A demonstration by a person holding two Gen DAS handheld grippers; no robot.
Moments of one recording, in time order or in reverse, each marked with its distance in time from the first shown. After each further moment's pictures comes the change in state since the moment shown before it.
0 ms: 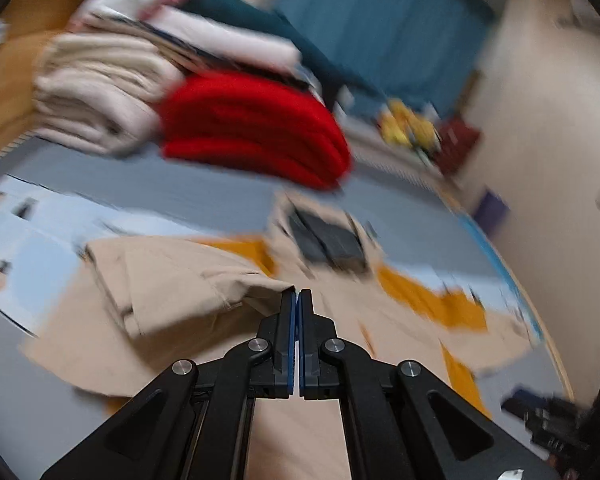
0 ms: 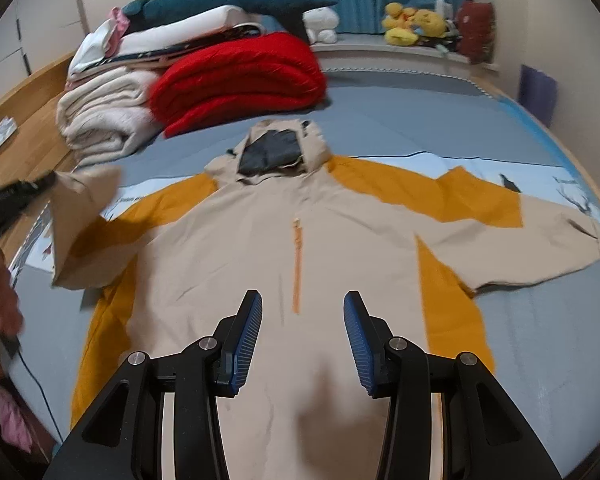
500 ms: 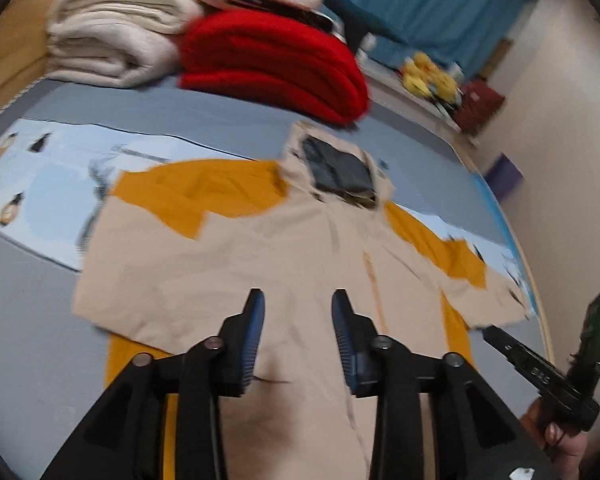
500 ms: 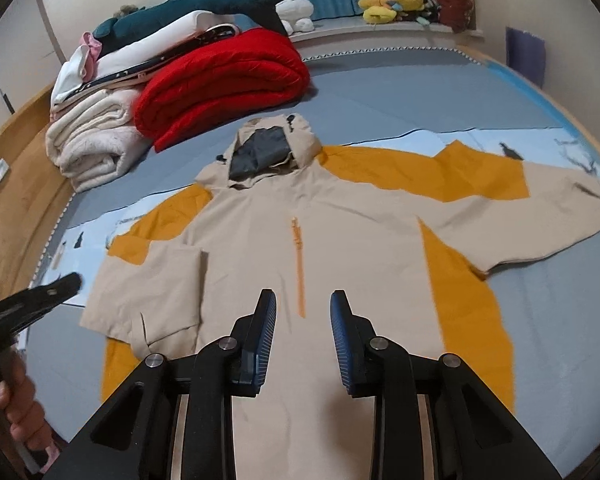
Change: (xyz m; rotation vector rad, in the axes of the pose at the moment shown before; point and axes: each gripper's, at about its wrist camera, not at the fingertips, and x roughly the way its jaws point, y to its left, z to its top) left arm -0.036 0.026 -0.019 -0.129 0.170 0.087; right arm 0.022 -0.006 0.017 0.116 0.046 0.073
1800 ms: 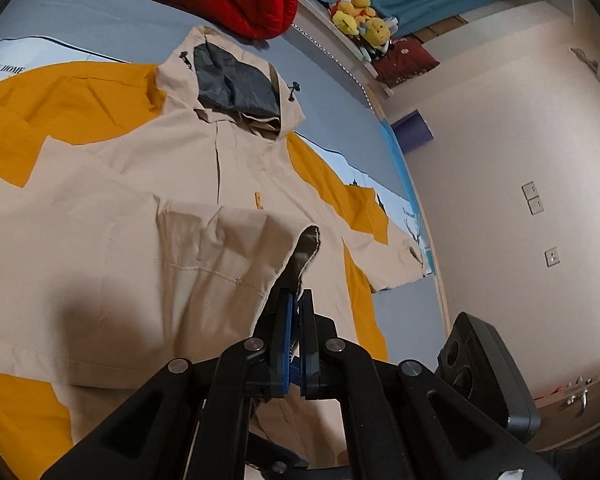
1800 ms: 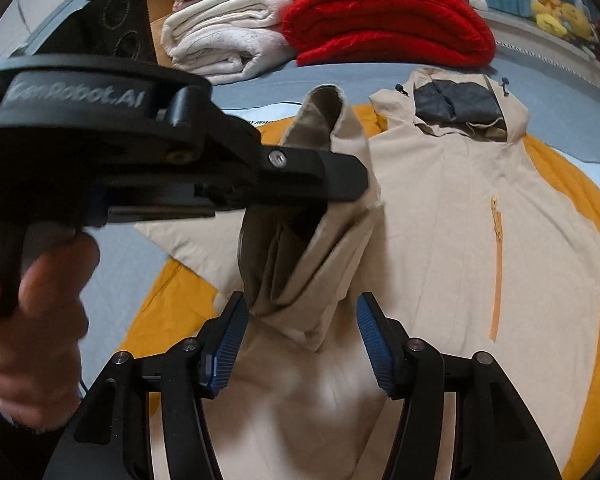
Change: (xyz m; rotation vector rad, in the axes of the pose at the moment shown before) left arm 0.098 -0.016 0.013 -0.033 0.322 -0.505; right arm 0.103 0.127 -0.044 -0.374 0.155 0.305
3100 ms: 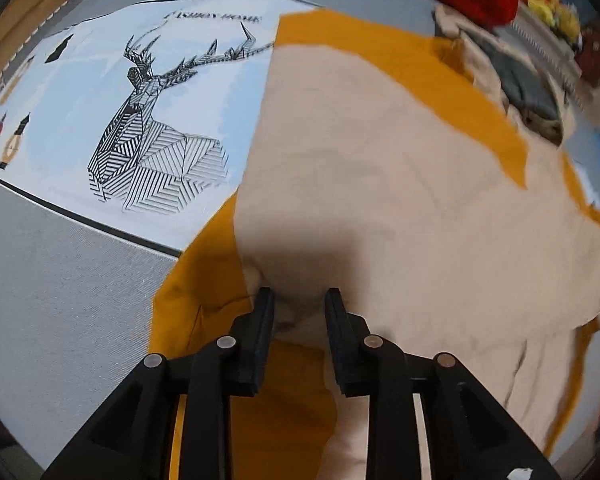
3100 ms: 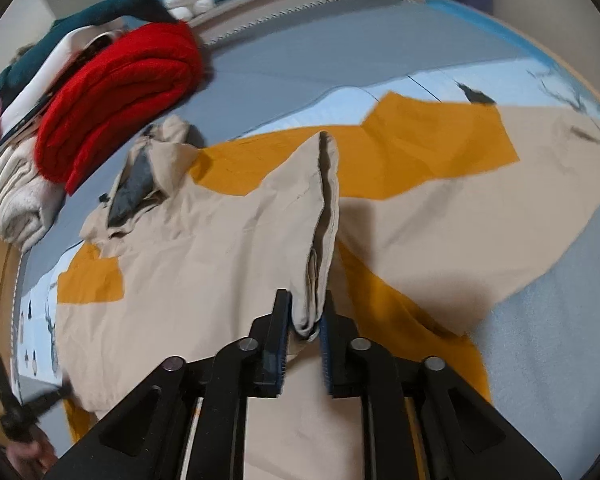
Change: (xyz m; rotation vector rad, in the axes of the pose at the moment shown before) left arm 0.004 0.129 0.008 -0.169 0.051 0.797; right arm -0.079 -0.276 0.004 0.668 -0.072 -0.424
